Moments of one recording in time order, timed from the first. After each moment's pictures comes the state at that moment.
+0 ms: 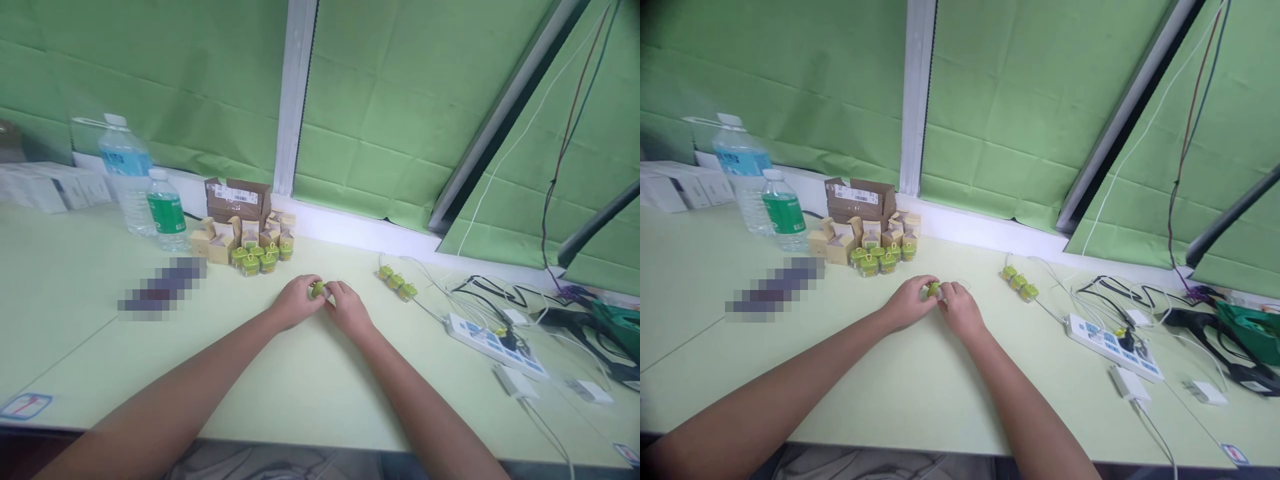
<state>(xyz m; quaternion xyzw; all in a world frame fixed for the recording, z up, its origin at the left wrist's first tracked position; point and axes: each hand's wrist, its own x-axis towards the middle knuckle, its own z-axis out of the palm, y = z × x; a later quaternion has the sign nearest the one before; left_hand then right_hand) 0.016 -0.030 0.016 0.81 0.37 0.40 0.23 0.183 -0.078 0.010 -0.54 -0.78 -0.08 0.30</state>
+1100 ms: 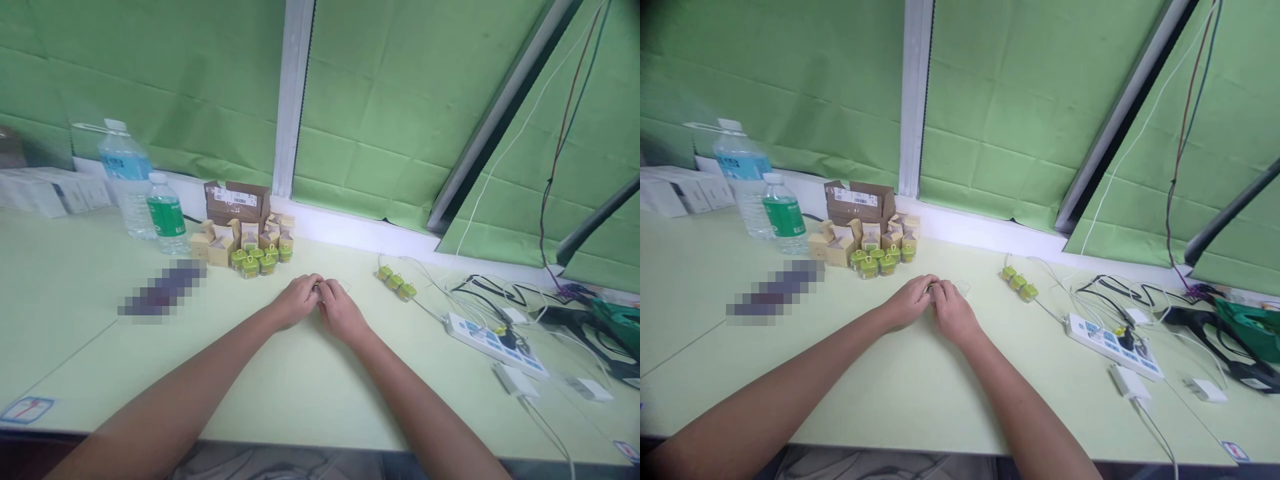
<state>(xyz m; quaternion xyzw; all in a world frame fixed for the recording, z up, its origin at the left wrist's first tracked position) 0.009 -0.028 0.030 0.86 0.30 0.34 0.23 0.170 -0.084 0.015 -0.47 -0.83 -0.11 0.29</state>
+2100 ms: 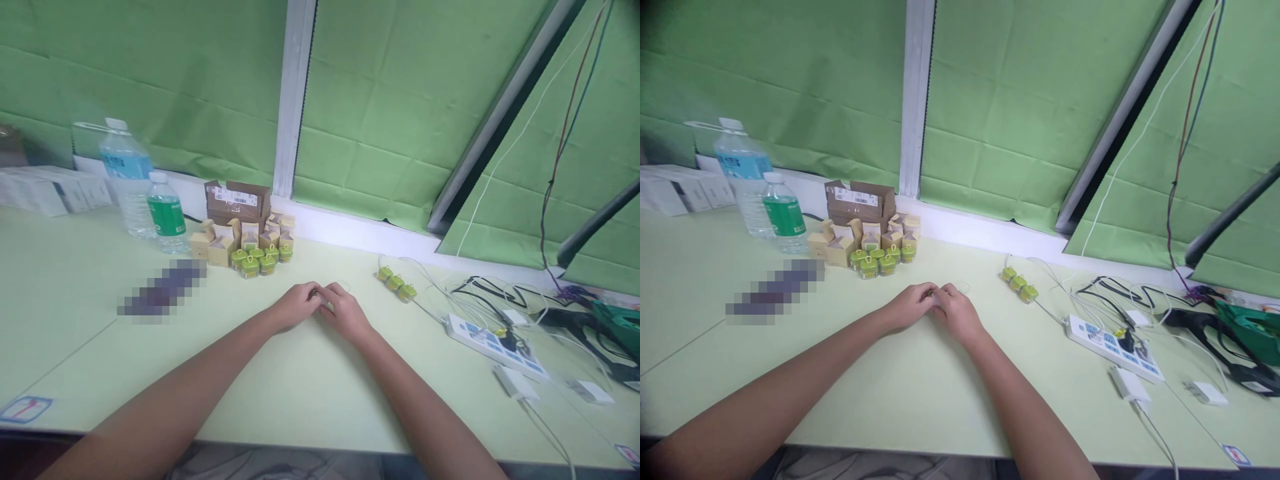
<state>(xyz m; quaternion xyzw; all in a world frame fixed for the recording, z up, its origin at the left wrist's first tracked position) 0.012 -0.029 0.014 0.81 0.36 0.31 0.34 0.182 -0.085 0.016 -0.52 -0.81 -0.01 0.27</state>
